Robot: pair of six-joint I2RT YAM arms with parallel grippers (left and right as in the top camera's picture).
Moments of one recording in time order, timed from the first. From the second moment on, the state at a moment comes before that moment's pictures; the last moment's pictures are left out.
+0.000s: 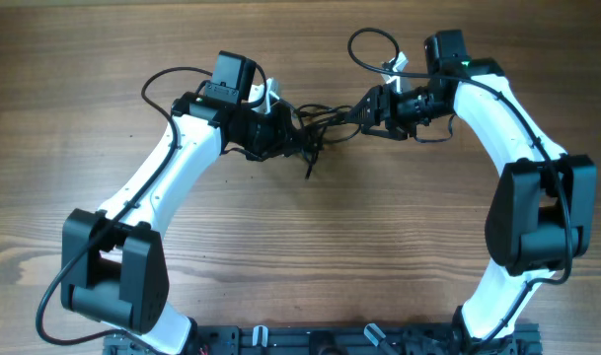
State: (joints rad) left arm -0.31 1.75 1.30 -0.70 0.65 -0.62; right arm 0.11 1.98 1.50 -0.89 -0.89 0.21
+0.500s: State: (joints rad) left arm -0.31 1.75 1.30 -0.70 0.64 -0.62; right arm 0.11 1.98 1.50 -0.89 -0.87 0.21
